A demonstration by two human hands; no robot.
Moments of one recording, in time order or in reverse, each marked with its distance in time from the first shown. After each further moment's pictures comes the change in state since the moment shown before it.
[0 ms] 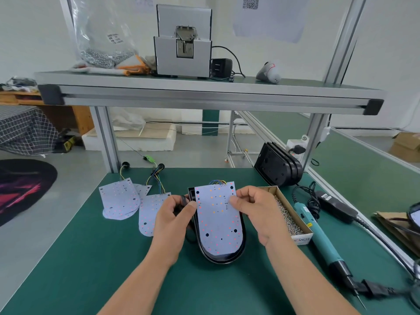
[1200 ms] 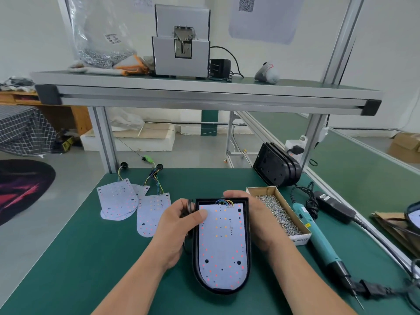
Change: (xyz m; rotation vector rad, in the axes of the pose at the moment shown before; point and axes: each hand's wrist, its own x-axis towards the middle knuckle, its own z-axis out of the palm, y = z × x) left_hand -0.007 0.012 0.005 -0.186 -0.228 -0.204; right_hand 0.002 0.015 -0.004 0.221 -0.213 0.176
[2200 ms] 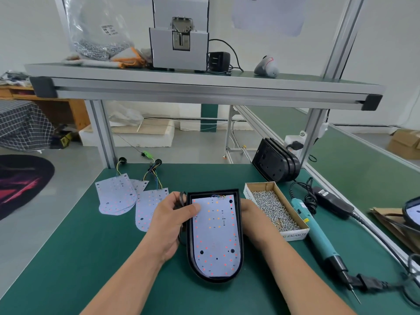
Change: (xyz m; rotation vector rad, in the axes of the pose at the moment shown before) left_hand 0.005 0.002 -0.006 -0.037 0.090 -0.048; right_hand -0.012 -0.001 0.010 -0.479 -0.083 -0.023
